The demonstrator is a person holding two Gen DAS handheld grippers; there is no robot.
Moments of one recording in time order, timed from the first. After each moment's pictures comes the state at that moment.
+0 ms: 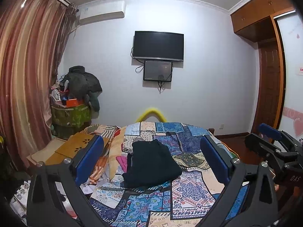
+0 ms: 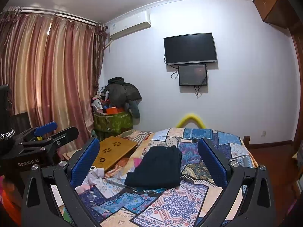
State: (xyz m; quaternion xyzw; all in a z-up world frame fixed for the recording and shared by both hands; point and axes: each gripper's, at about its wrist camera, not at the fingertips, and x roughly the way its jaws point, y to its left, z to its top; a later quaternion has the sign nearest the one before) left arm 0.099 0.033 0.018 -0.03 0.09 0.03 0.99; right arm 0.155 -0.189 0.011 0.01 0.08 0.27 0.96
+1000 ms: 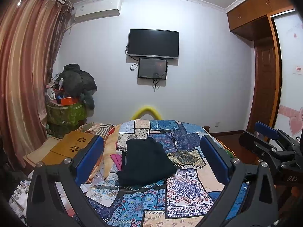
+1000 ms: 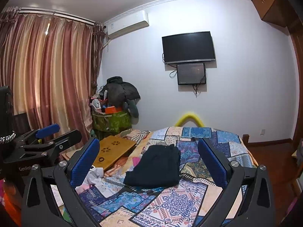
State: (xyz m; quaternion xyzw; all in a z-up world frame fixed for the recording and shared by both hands) left arm 0.099 0.031 0.018 -0.03 0.10 0.01 0.99; right arm 0.156 -0.189 0.011 0.02 0.08 0.27 0.96
